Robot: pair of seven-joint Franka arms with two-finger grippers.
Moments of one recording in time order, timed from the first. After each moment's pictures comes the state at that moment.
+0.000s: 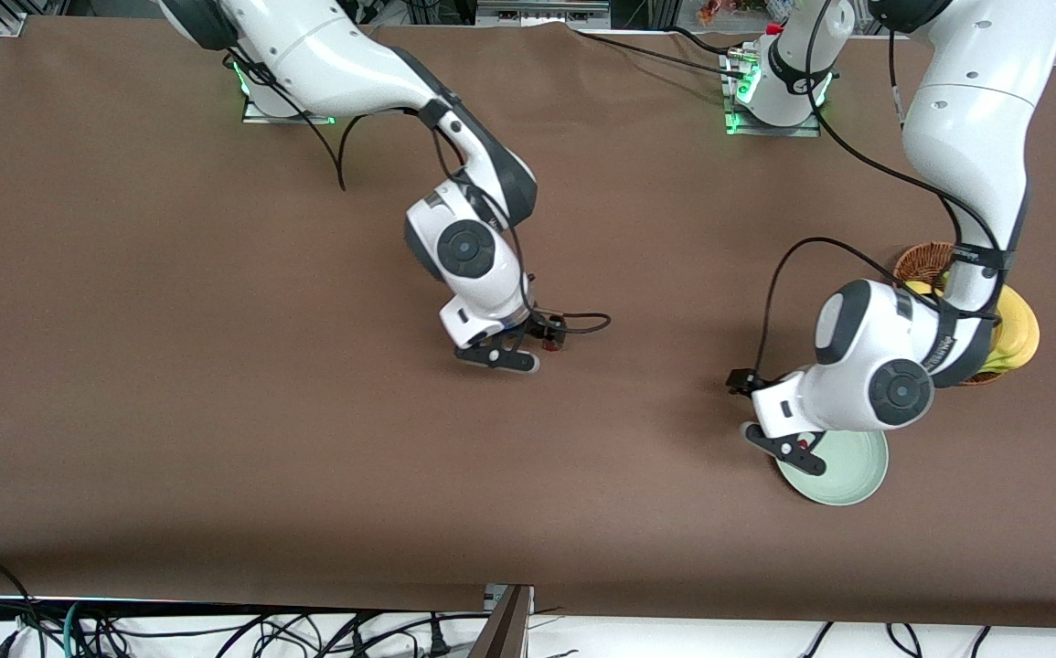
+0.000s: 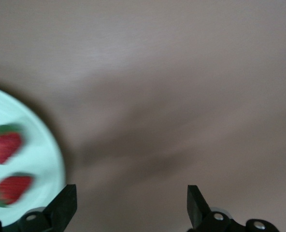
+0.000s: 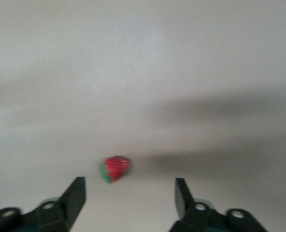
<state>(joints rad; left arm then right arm) 0.07 0.78 -0.38 -1.38 0.15 1.97 0.09 0.60 0.83 0.09 -1.22 0.09 2.11 0.74</state>
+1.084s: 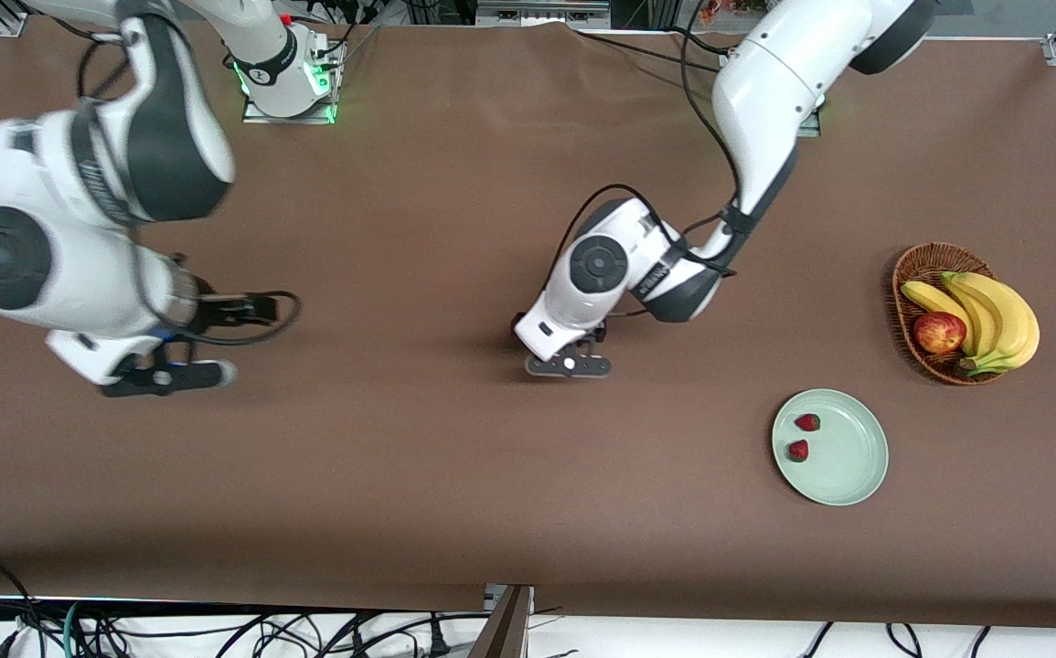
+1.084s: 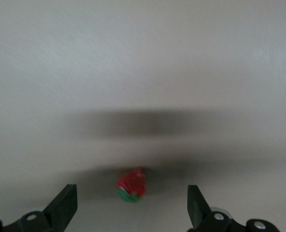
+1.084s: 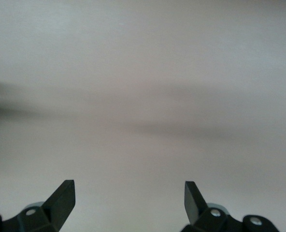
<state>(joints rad) -0.43 0.84 -0.34 -1.39 0.15 2.23 -0.74 0.23 0.49 -0.05 -1.14 0.00 1.43 0.08</state>
